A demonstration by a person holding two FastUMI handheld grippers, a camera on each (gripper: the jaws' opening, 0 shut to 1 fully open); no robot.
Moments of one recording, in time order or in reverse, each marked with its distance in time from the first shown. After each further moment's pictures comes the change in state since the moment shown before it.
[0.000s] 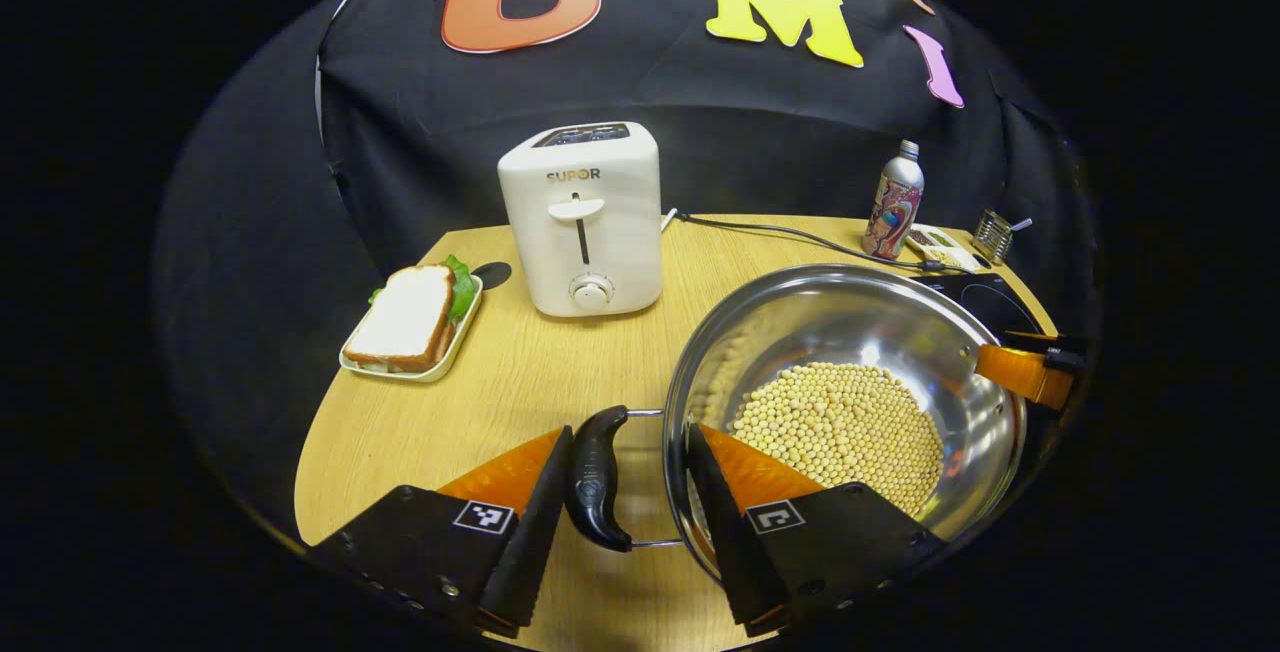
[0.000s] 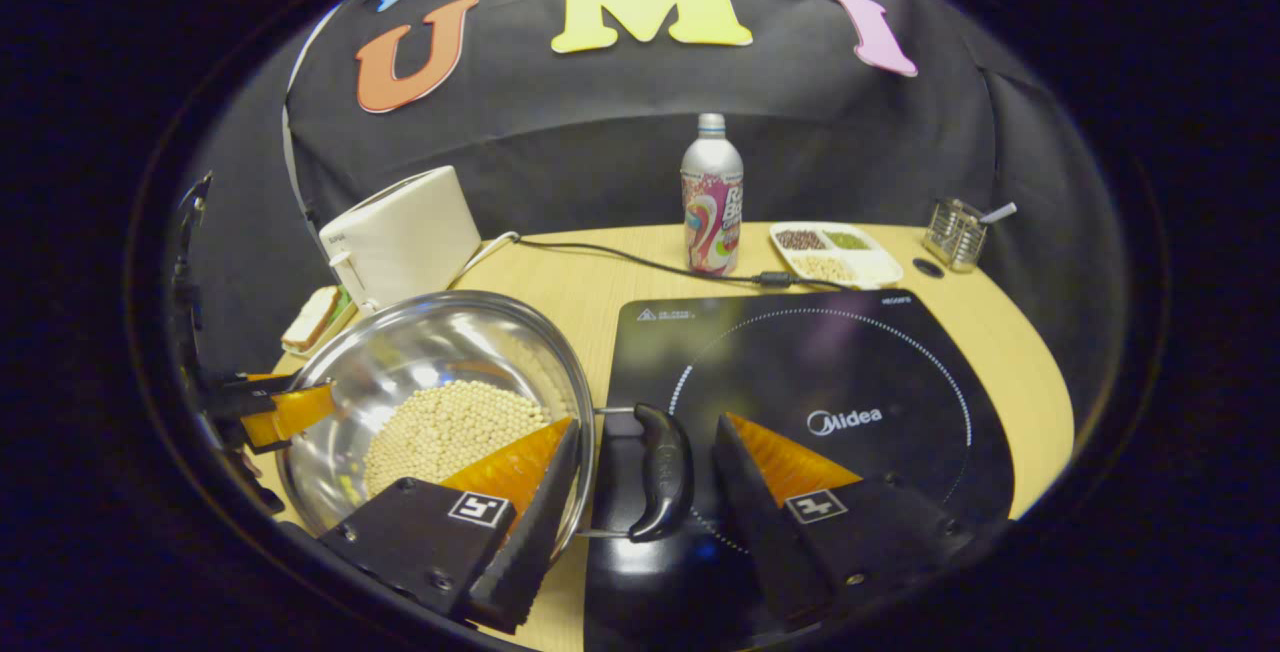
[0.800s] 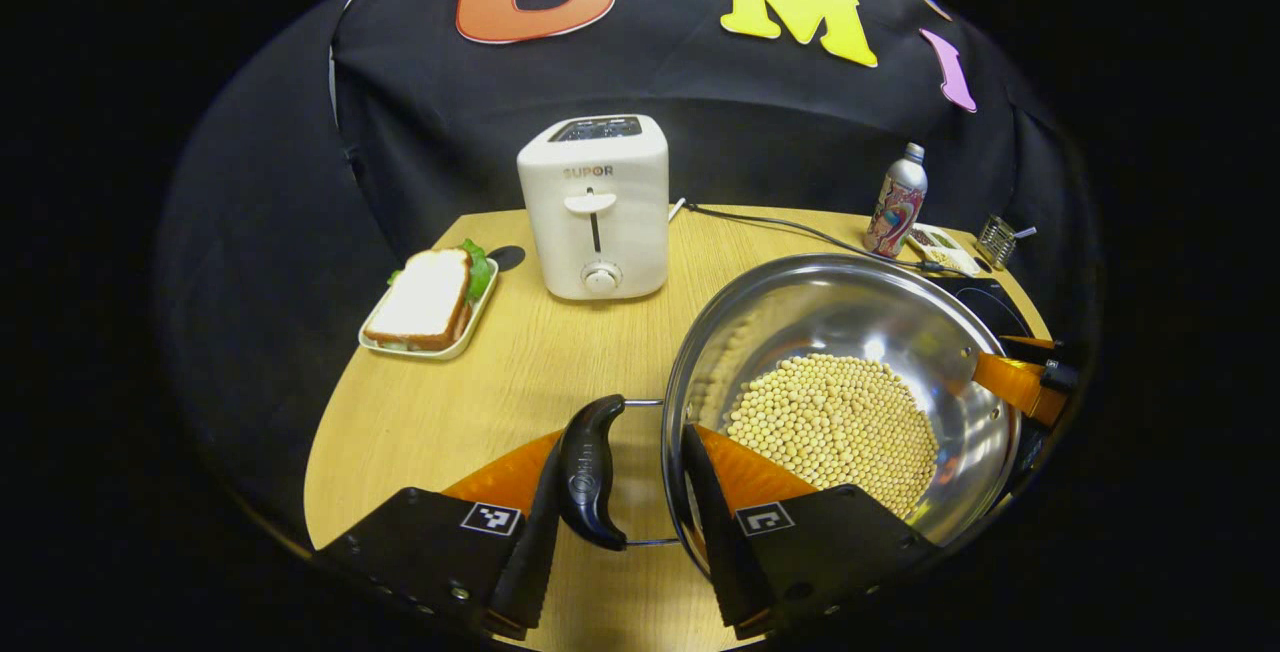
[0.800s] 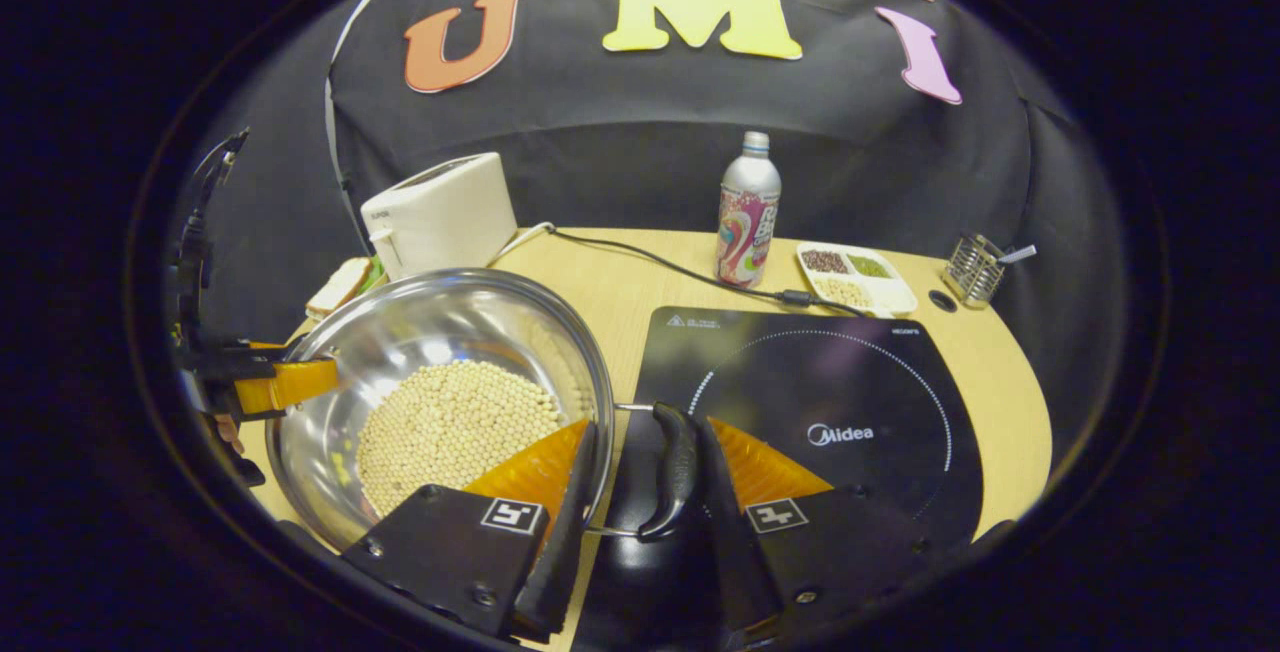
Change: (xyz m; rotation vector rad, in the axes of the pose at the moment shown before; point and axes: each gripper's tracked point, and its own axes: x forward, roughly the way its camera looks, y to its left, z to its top) left arm -0.045 0.002 0.011 -0.025 0.009 0.044; right arm -0.033 0.011 0.014 -0.058 0.007 0.084
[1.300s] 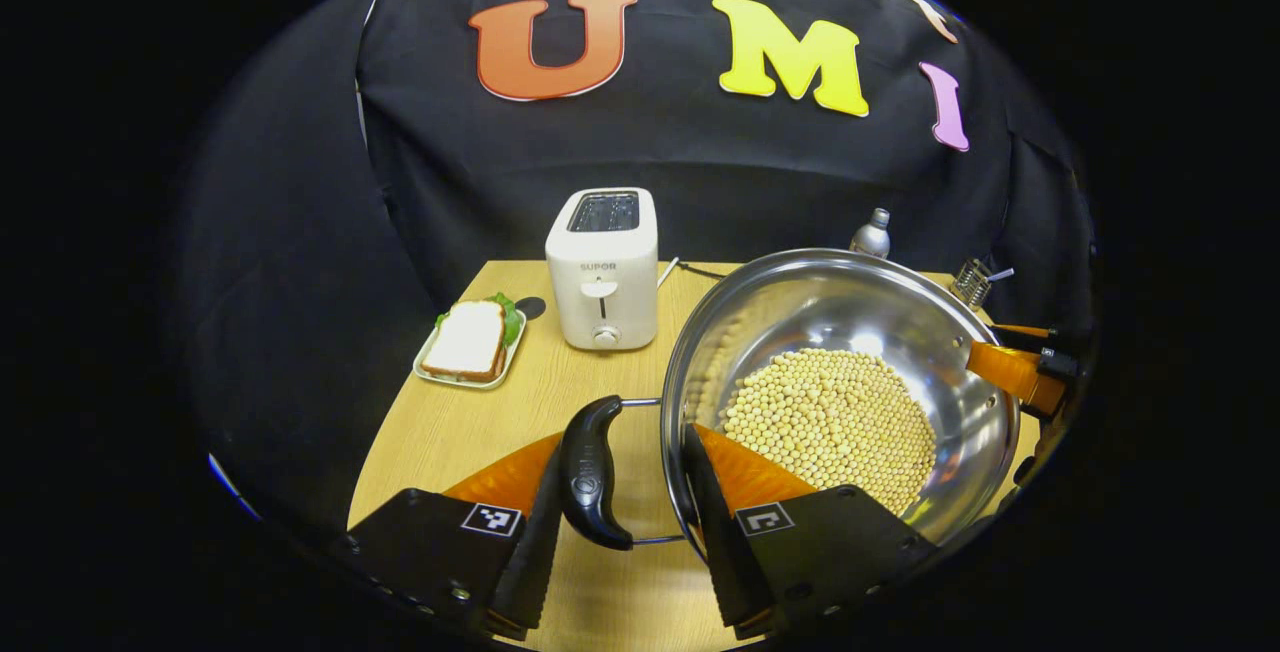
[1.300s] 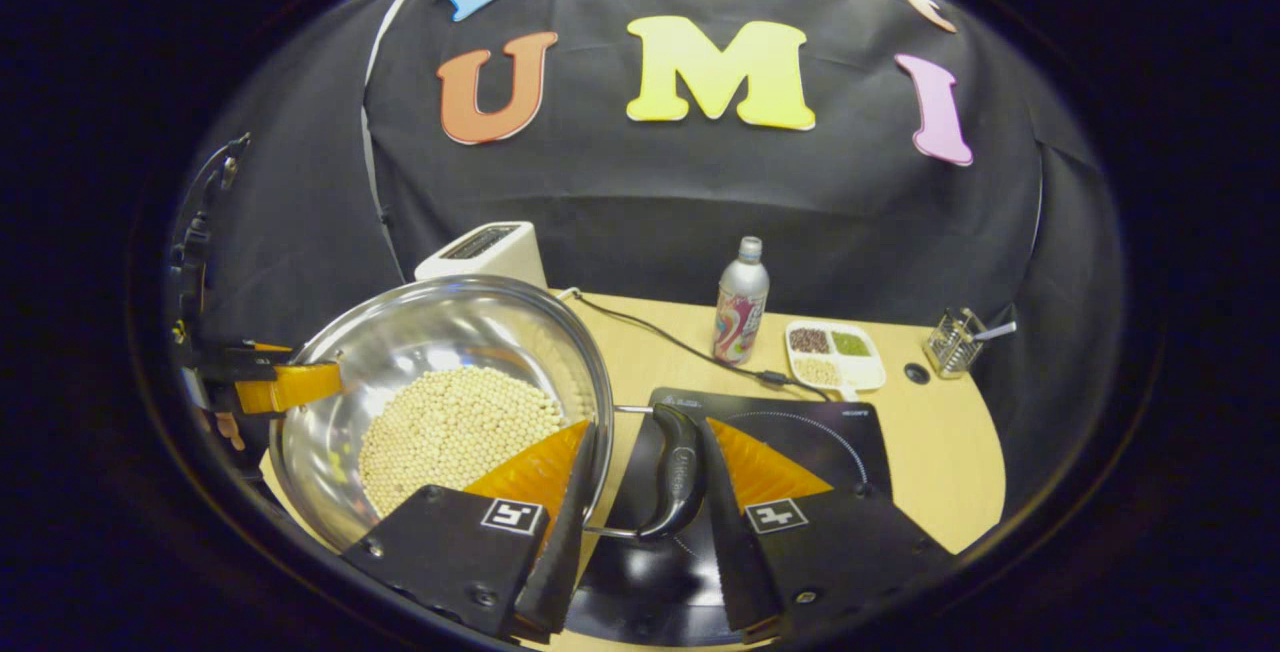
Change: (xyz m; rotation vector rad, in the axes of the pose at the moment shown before) left arm -0.090 -0.018 0.060 -0.039 -0.078 0.005; right arm -0.081 -0.016 0.083 -0.067 -0.110 0.054
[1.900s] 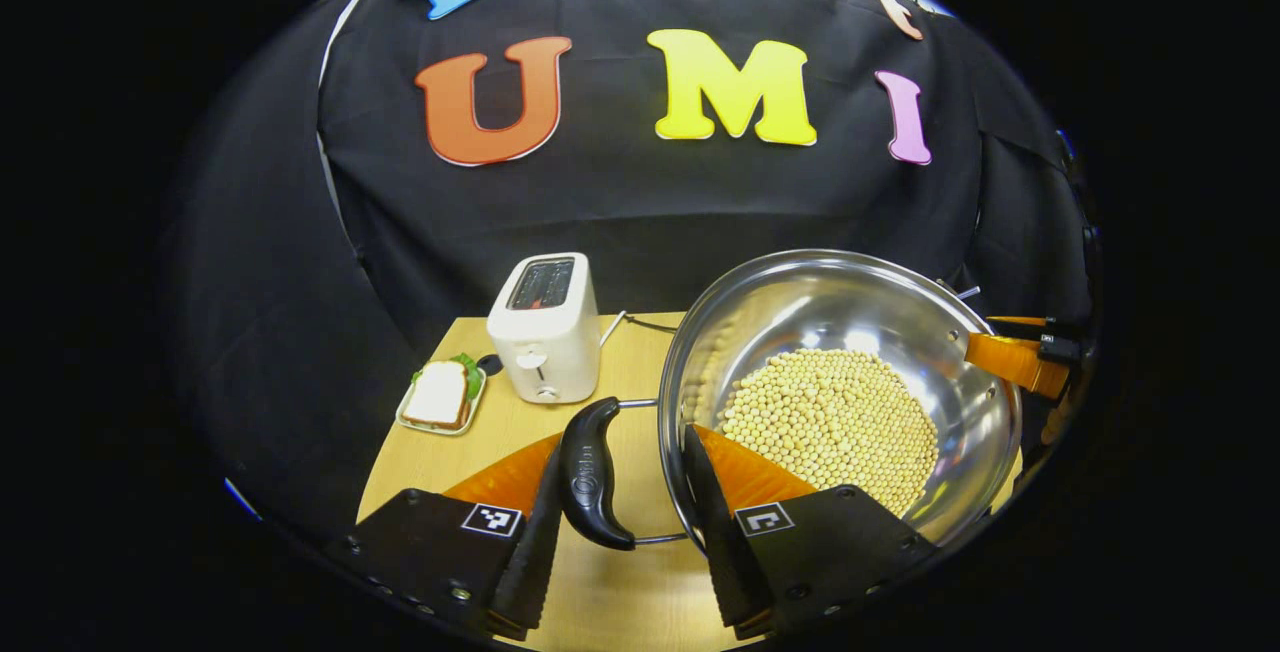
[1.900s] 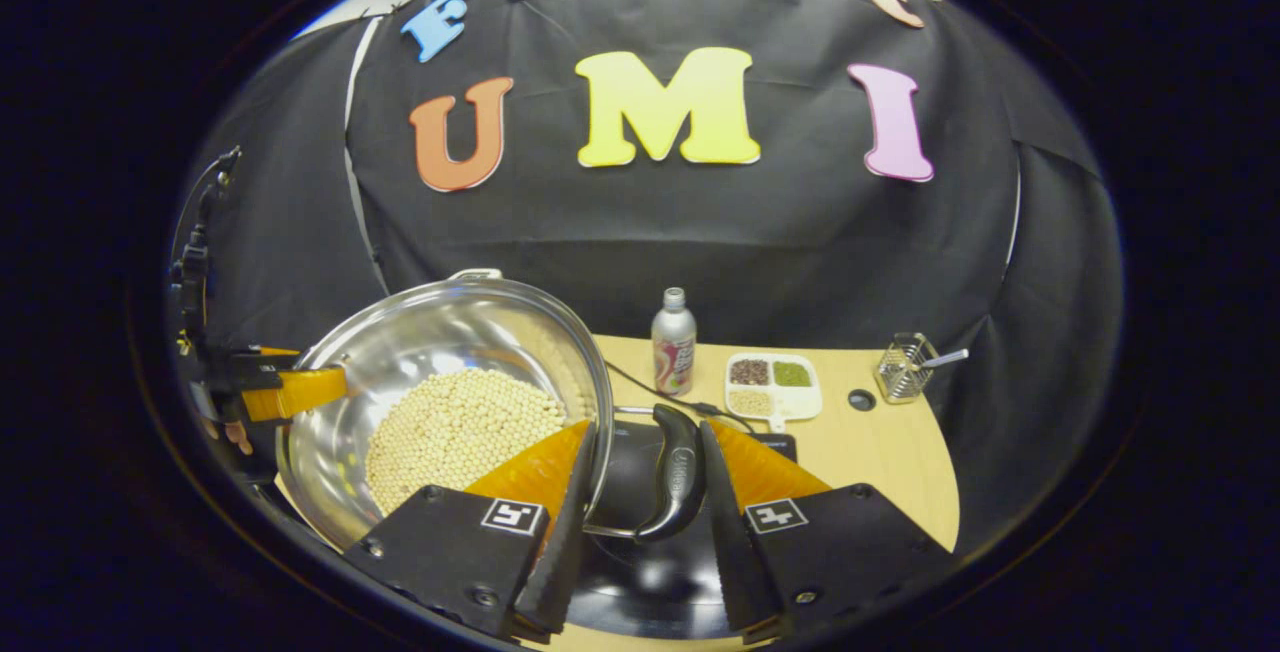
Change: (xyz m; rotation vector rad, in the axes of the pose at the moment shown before) left arm -0.026 -0.094 0.062 0.076 -0.075 -0.034; right arm -0.049 -0.098 0.046 0.060 -0.042 -0.009
